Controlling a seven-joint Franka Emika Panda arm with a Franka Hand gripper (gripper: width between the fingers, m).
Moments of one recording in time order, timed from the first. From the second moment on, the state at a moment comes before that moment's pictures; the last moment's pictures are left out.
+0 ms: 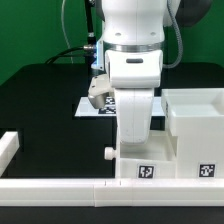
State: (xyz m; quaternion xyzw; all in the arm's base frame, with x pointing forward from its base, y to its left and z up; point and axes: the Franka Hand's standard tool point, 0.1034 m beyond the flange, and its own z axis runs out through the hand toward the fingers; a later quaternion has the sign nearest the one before) arm 0.558 -0.005 0.030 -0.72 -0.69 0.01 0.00
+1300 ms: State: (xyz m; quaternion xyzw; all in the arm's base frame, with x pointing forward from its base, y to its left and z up) arm 0.558 -0.002 0.027 -0.72 -0.69 0.01 0.00
